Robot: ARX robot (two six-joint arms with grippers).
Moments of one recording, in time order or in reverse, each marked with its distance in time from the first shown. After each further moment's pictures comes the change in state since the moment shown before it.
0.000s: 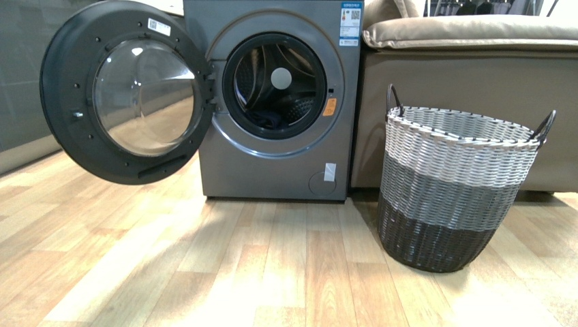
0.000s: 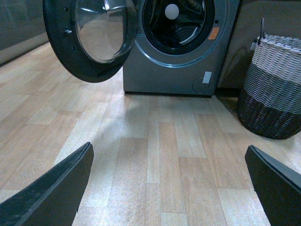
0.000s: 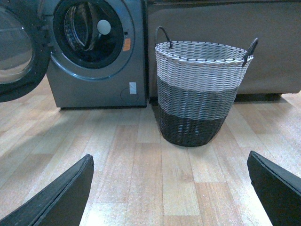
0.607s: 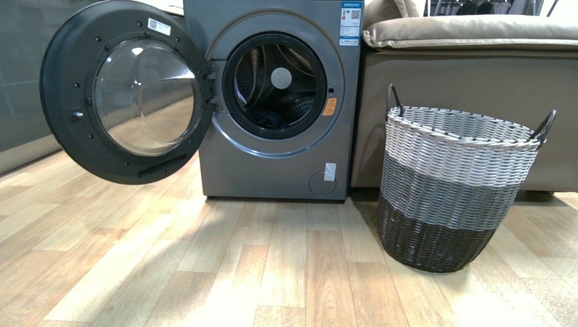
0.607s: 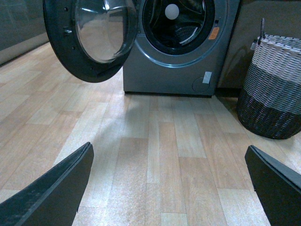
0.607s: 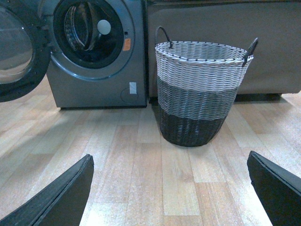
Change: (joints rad) left arm 0.000 0.000 0.000 0.000 0.000 0.000; right arm 0.000 0.000 0.000 0.000 0.000 0.000
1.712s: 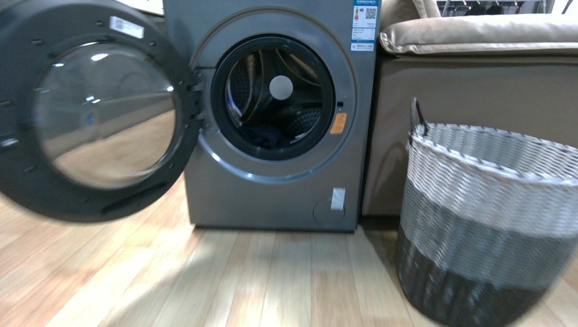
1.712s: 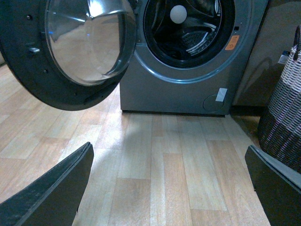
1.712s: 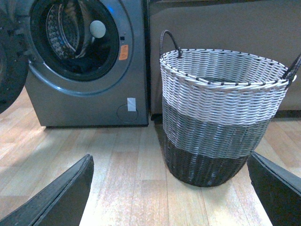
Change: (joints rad) left arm 0.000 0.000 0.000 0.000 0.000 0.000; right arm 0.000 0.000 0.000 0.000 0.000 0.000
